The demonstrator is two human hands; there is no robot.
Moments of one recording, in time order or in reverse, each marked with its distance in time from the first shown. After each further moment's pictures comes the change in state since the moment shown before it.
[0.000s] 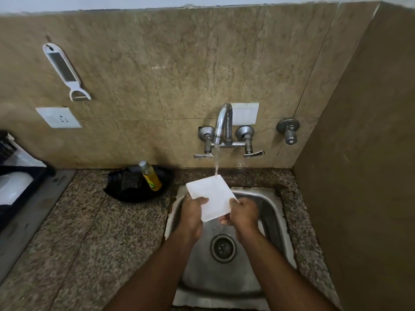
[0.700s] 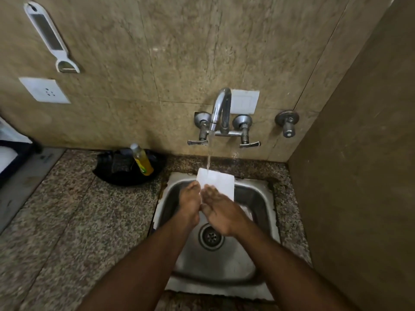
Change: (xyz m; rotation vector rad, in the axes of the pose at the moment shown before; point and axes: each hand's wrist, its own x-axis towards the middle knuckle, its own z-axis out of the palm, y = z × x) left_hand 0.013 -0.021 0.025 0.092 0.155 -0.030; right_hand 0.010 0.014 -0.015 -1.259 -0.608 -0.744
